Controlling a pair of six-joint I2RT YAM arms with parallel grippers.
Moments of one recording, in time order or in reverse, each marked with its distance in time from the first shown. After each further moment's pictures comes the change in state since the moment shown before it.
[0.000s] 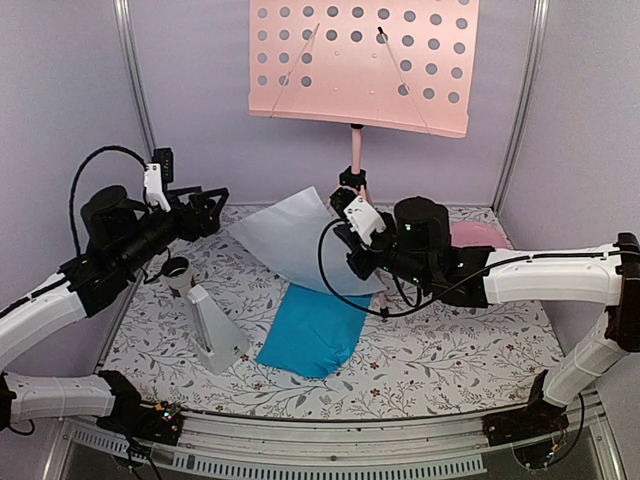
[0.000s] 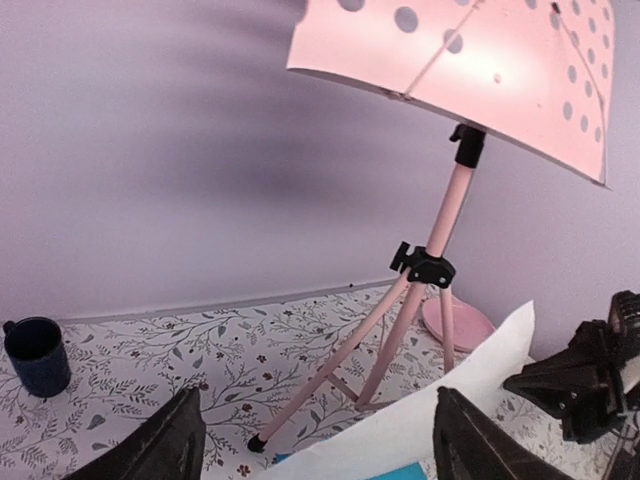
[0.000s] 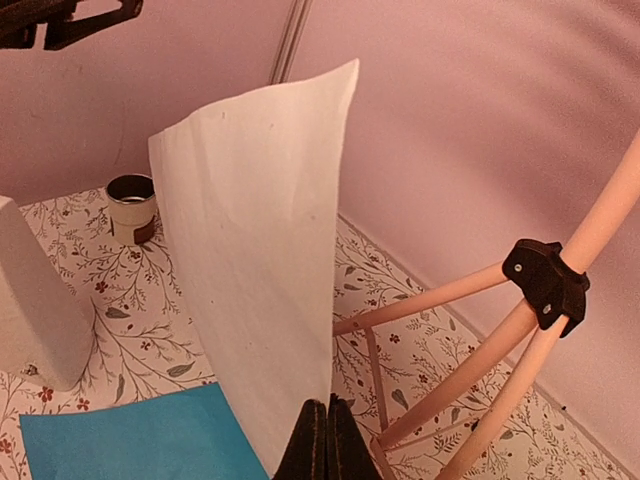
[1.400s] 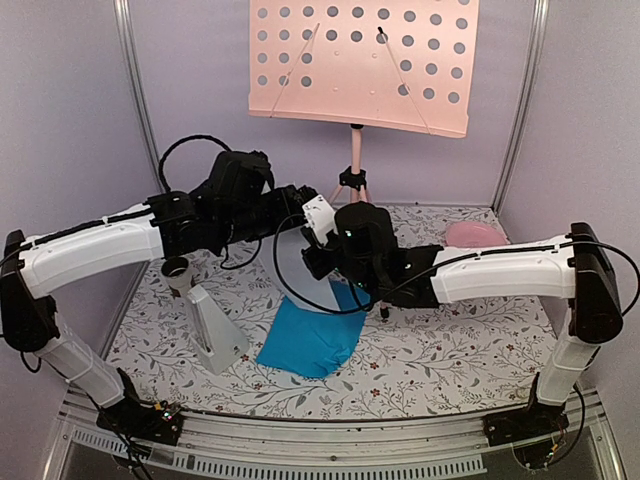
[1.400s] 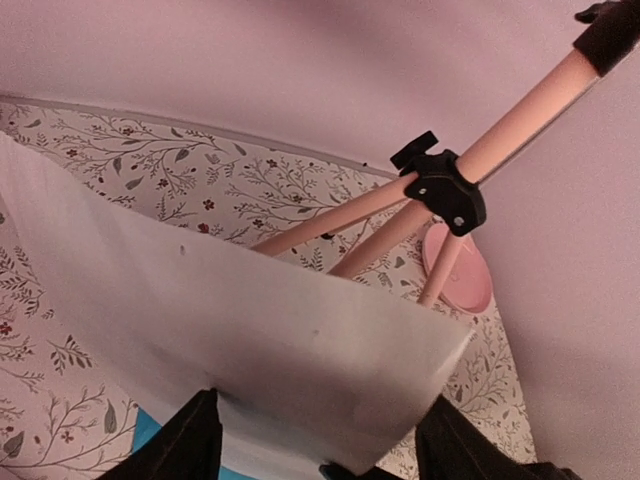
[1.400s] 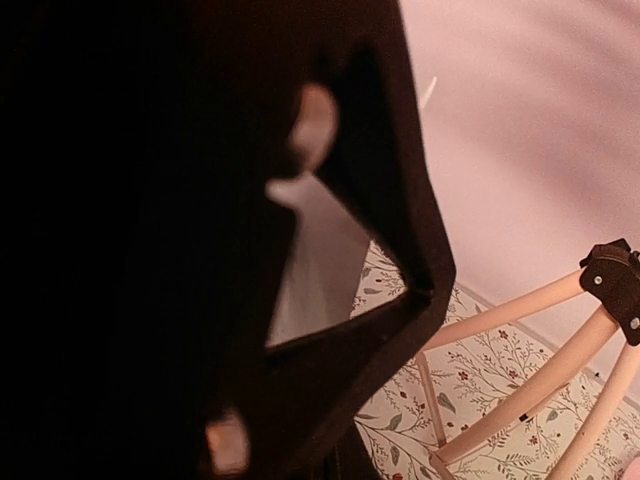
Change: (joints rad) left arm -0.352 0.585 0.597 -0.507 -0.403 -0.553; right arm 0.113 0.251 0.258 -0.037 0.208 0.169
